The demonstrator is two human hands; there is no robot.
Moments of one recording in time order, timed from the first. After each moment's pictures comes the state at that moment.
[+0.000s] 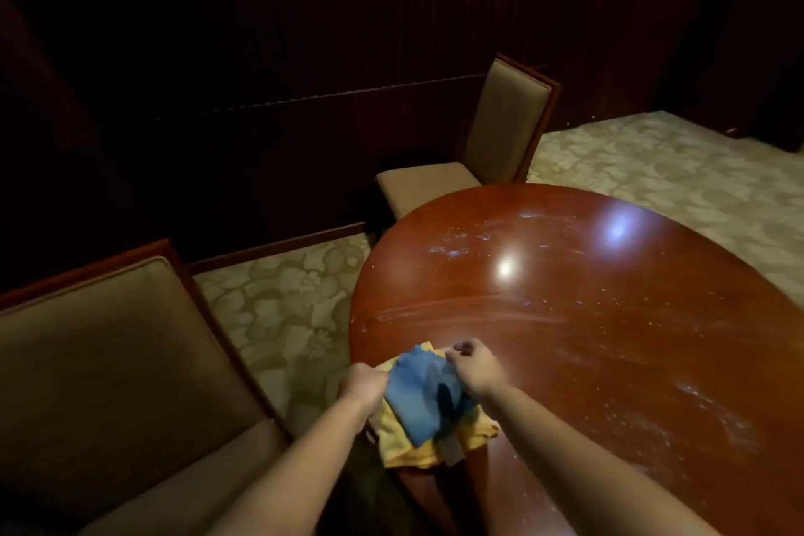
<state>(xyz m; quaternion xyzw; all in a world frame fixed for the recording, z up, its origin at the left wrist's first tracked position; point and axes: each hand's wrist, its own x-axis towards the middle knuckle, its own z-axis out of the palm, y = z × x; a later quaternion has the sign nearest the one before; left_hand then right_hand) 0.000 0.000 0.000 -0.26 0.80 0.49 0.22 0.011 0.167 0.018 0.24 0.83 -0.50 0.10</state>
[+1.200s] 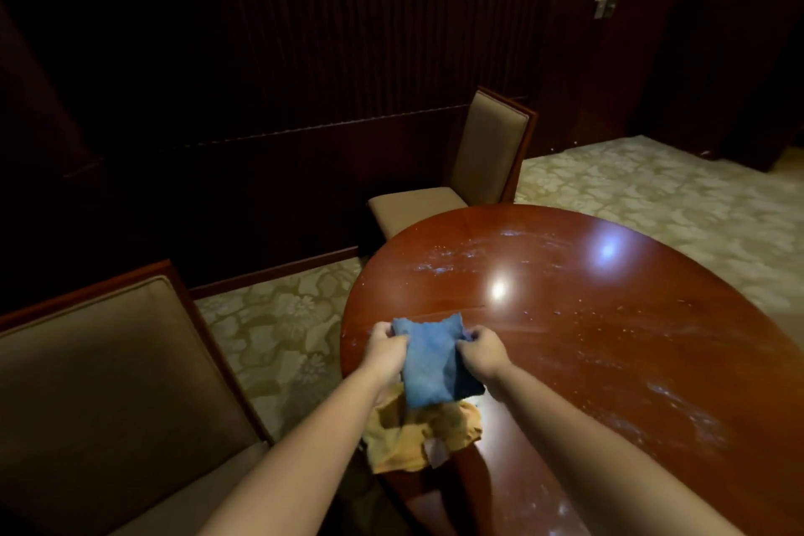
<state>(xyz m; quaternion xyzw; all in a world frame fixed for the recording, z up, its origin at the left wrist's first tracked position) 0.004 0.049 0.077 -0.17 0.72 0.66 0.15 0.021 0.196 0.072 0.23 0.82 -0.52 0.05</state>
